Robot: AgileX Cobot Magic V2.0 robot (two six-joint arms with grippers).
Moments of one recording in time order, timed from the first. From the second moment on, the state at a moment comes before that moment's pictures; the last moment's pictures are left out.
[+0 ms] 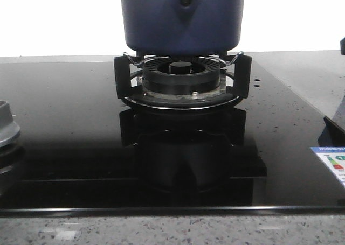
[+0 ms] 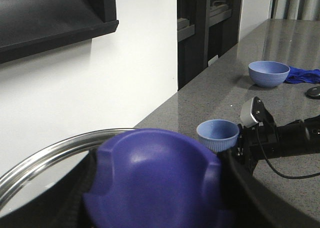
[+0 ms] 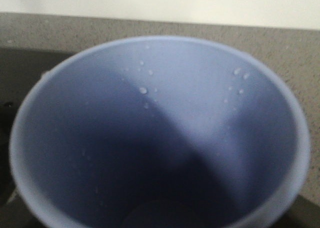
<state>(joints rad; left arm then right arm) -0.18 1.20 -1.27 -1.37 0.88 1.36 -0.25 1.33 -0.56 -0.79 -0.46 0.63</state>
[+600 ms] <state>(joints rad) -0.18 1.20 -1.27 -1.37 0.87 1.36 -0.25 1.32 -0.56 -0.79 -0.47 0.64</state>
